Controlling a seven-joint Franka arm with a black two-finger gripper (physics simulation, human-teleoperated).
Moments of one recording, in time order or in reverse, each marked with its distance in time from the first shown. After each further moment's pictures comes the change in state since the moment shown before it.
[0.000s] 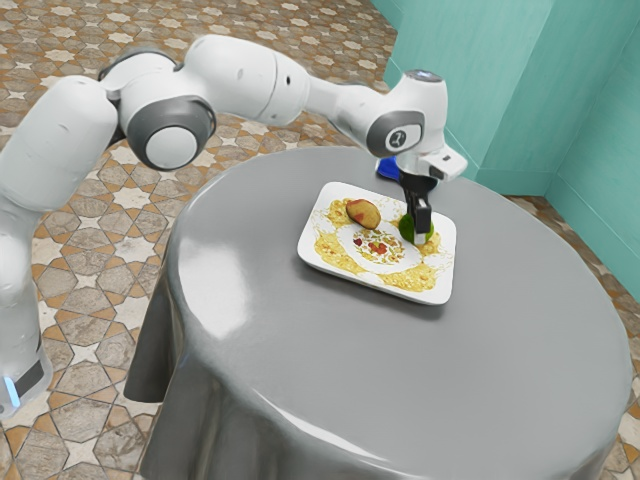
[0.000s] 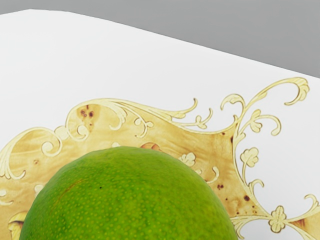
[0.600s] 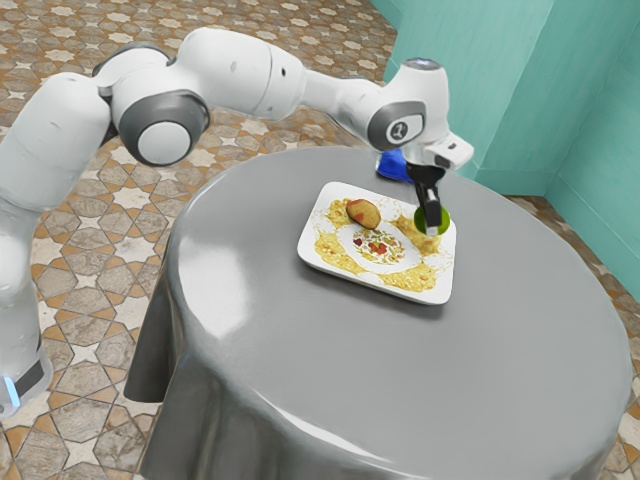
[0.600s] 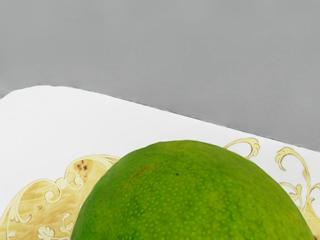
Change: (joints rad) arm -0.009 -0.019 0.003 -0.014 -0.033 0.049 0.010
